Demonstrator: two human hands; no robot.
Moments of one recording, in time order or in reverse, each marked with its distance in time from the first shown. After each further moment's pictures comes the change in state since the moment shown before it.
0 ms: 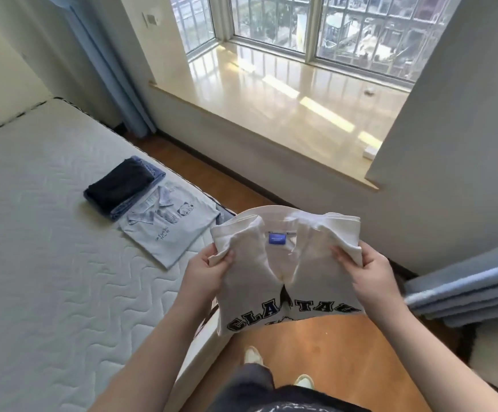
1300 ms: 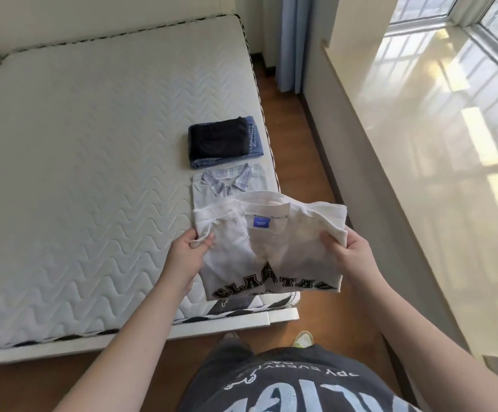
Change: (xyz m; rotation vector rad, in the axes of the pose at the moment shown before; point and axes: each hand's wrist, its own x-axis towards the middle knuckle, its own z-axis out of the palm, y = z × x) left_hand 0.189 0.024 -0.052 -0.125 0.830 0.108; right_hand 0.372 -0.033 0.169 -0.337 -0.724 0.112
